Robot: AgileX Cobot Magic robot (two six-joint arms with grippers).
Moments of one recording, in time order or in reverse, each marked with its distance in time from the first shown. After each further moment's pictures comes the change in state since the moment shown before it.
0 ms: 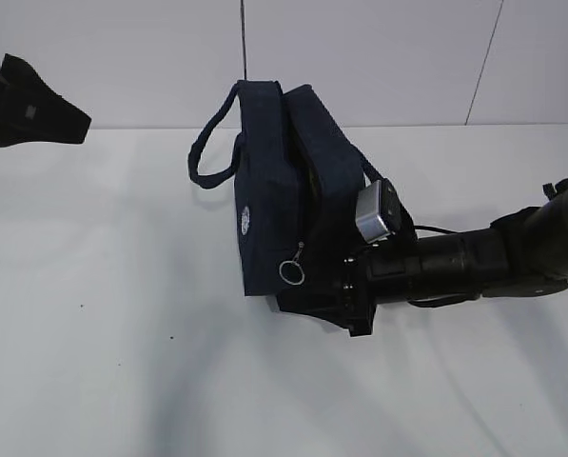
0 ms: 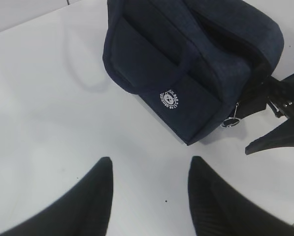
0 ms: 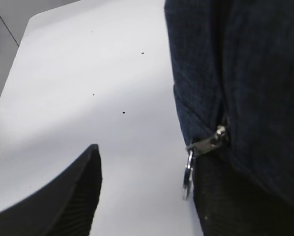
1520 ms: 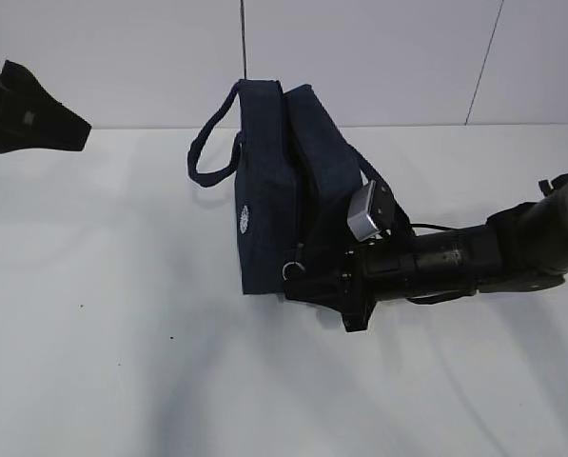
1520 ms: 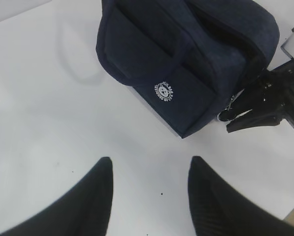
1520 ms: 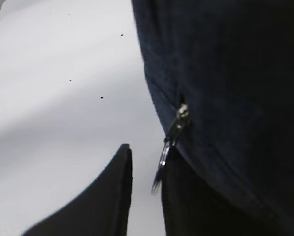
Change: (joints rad) left arm 0.000 0.000 0.000 0.000 0.025 0.000; right arm 0.007 0.002 -0.019 0.000 -0.085 0.032
